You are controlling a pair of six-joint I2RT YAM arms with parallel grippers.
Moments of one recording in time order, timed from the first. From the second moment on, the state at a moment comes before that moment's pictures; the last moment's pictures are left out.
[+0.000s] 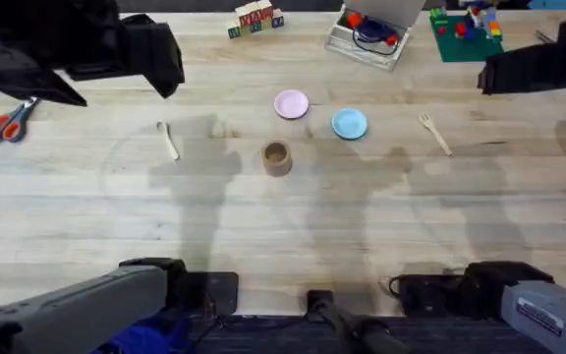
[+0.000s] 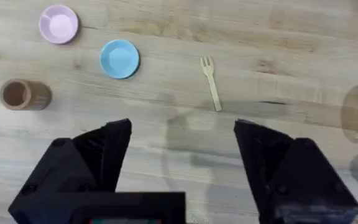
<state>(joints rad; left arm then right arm) 0.00 1.35 1.67 -1.60 -0.12 -0.22 0.00 1.05 1.42 -1.30 -0.06 -0.05</state>
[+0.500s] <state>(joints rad) 0.08 1.35 1.32 -1.27 -0.09 -0.26 0.00 1.05 1.42 -1.30 -0.06 -0.05</state>
